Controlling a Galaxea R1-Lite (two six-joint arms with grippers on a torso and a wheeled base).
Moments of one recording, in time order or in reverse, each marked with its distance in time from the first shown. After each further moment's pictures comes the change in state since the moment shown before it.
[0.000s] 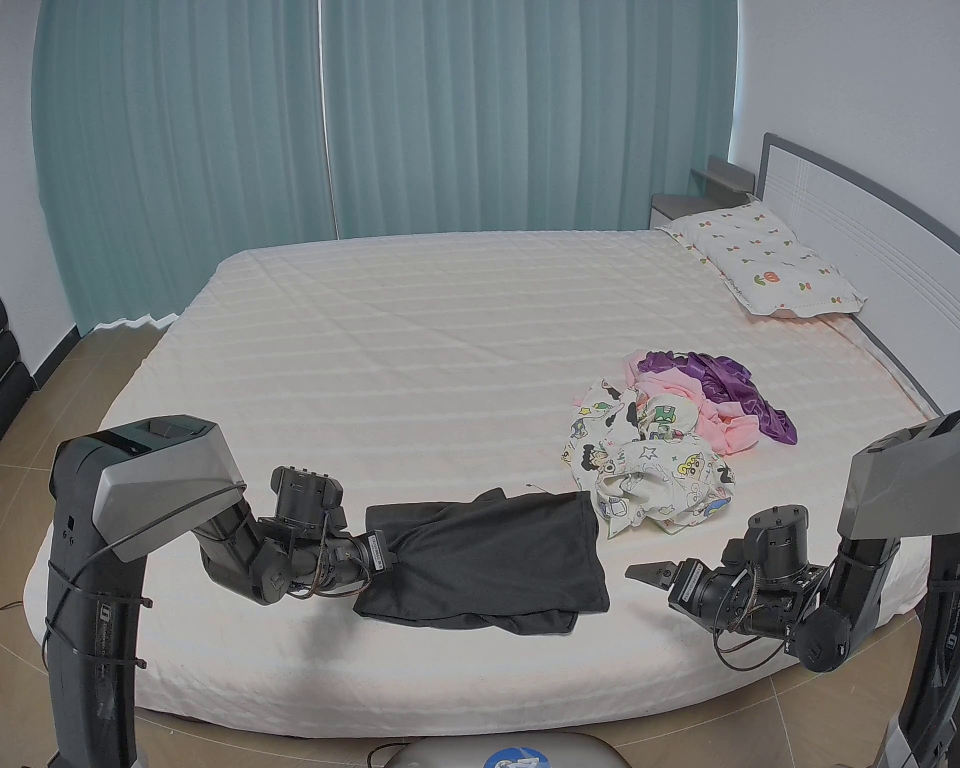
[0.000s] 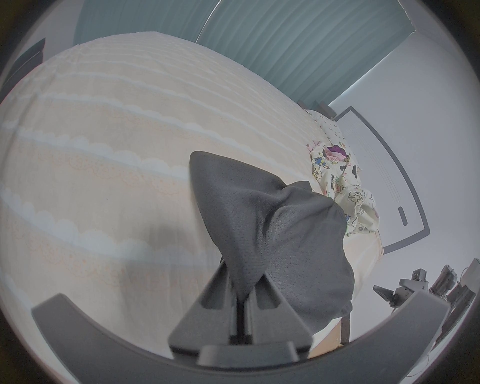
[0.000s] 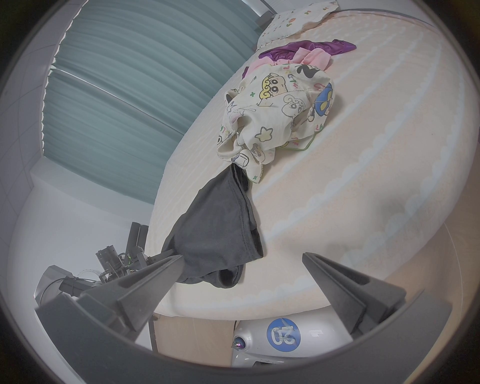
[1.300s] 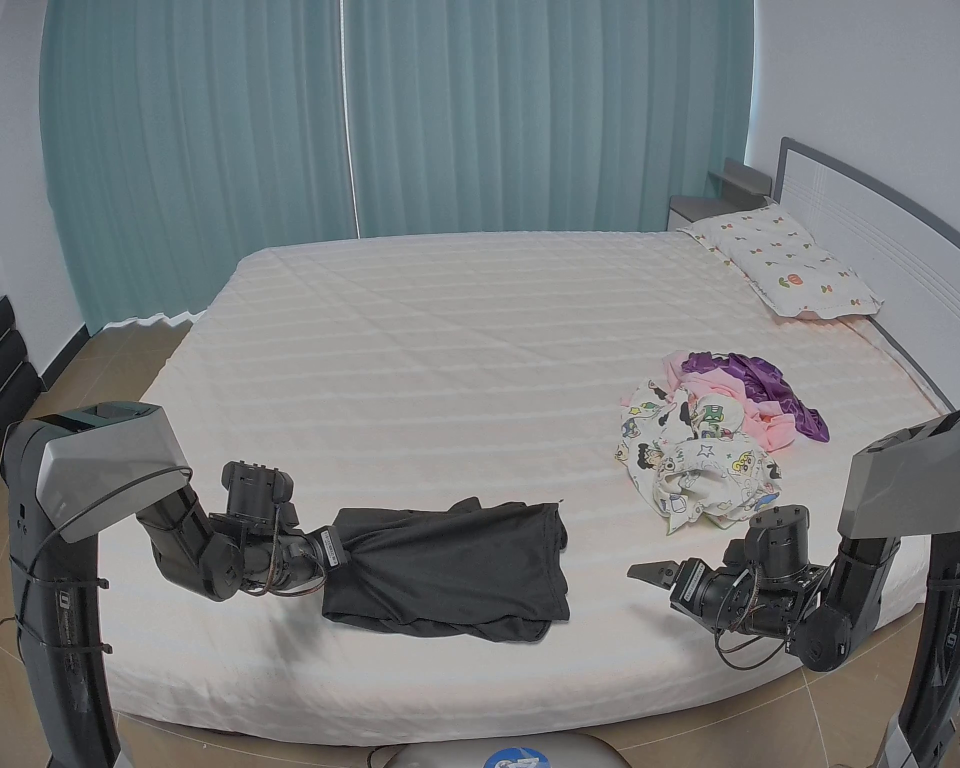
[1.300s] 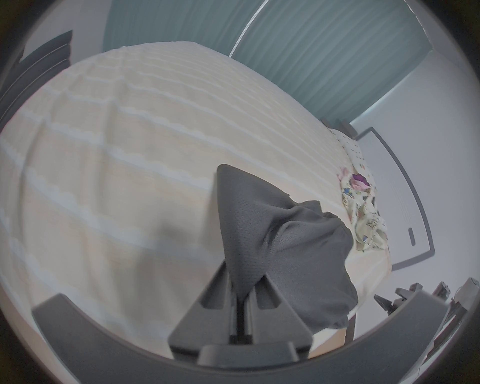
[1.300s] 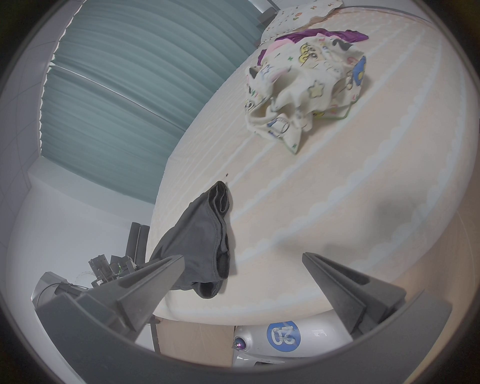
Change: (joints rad) left arm 0.118 -0.121 0.159 -0.003 0.037 -0.003; right arm -0.006 0.005 0.001 0.000 0.000 0.008
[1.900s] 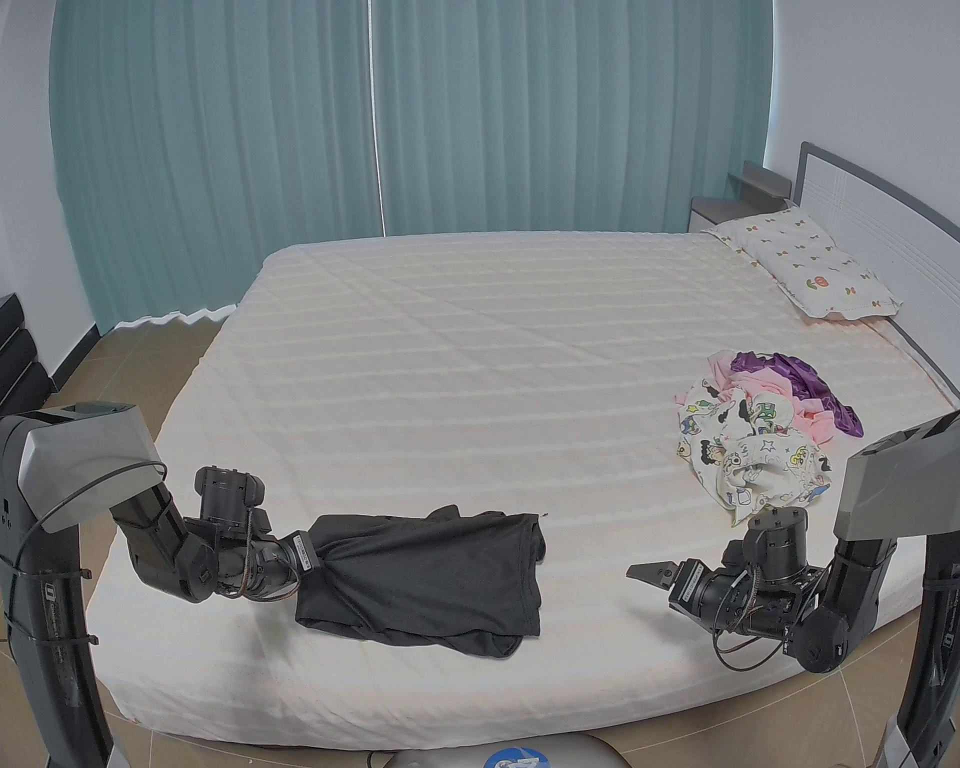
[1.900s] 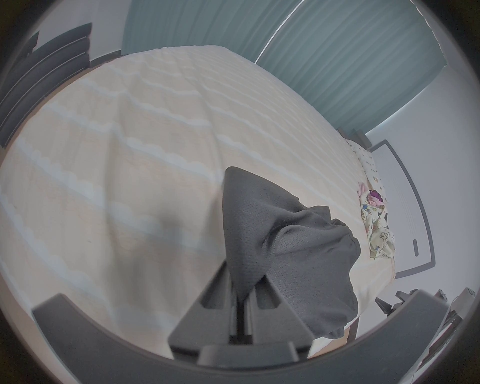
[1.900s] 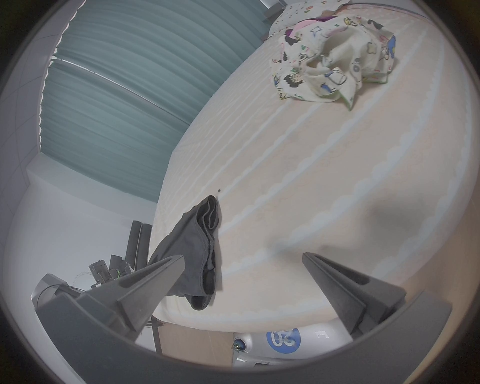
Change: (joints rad) left arm 0.059 -0.030 0.069 0.000 -0.004 -0.001; right arm 0.000 0.018 0.000 -0.022 0.000 0.000
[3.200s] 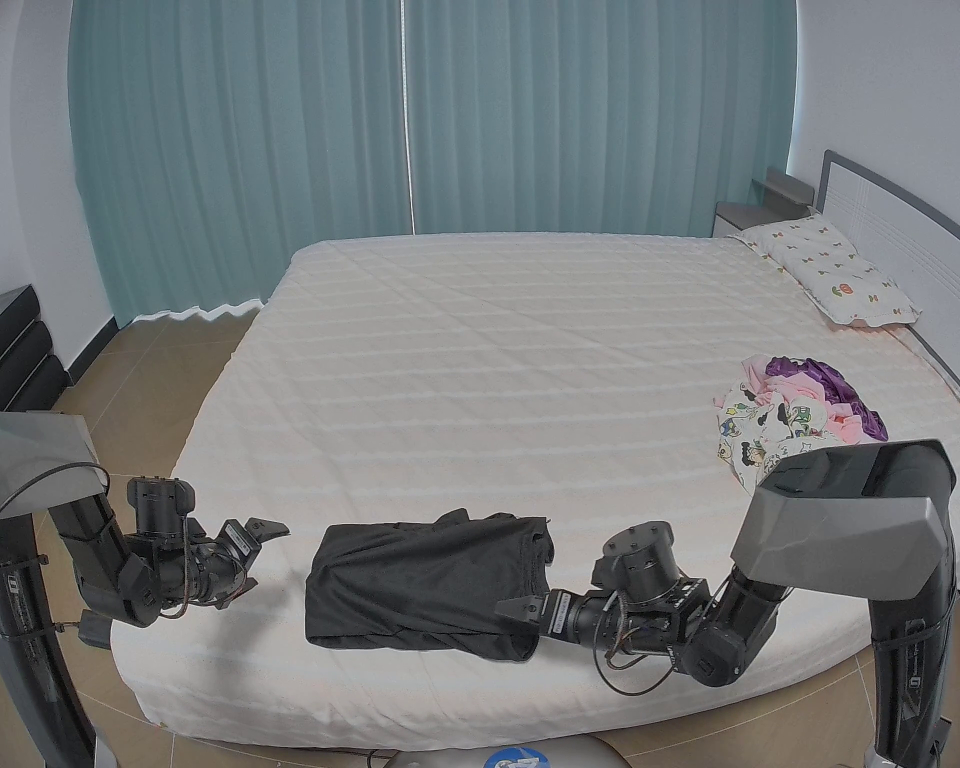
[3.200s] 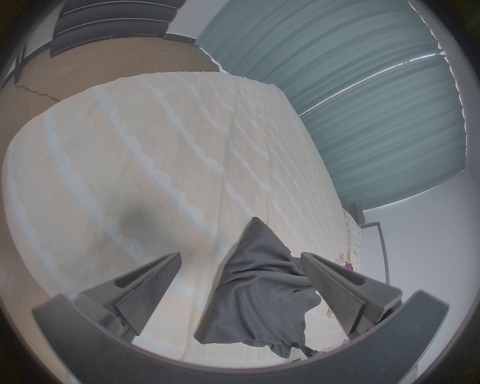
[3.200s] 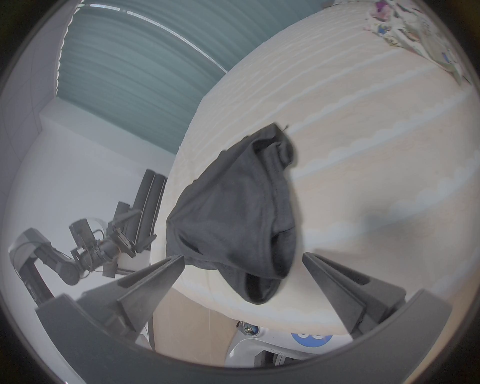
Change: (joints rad) left arm 0.137 -0.120 0.258 -0.279 -0.065 -0.356; right arm 0.312 0.129 -0.415 0.345 -0.033 -0.042
